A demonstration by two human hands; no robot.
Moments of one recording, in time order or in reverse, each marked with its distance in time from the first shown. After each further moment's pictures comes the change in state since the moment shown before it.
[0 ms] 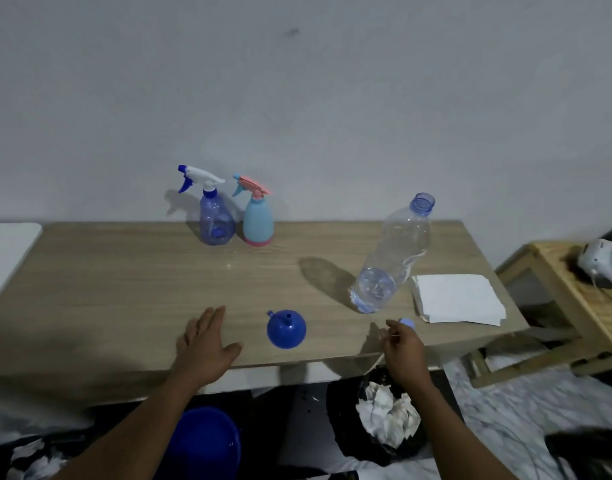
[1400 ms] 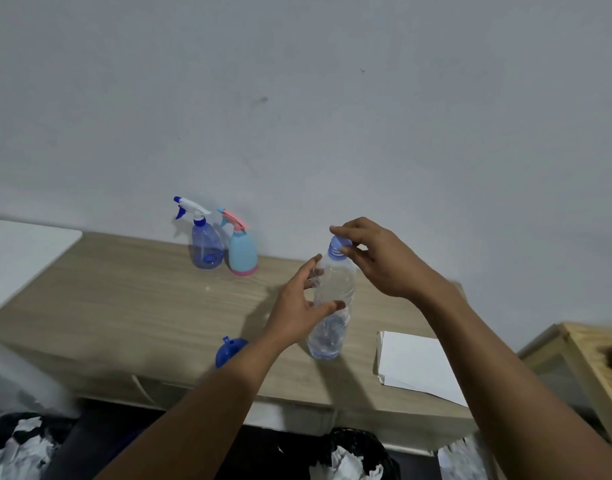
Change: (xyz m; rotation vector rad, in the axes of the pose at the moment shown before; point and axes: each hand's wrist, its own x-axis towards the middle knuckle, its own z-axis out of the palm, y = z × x) left_hand -0.001 0.332 0.016 -0.728 0.310 0.337; right_hand 0.104 -0.183 -0.210 -0.211 -0.310 -1.022
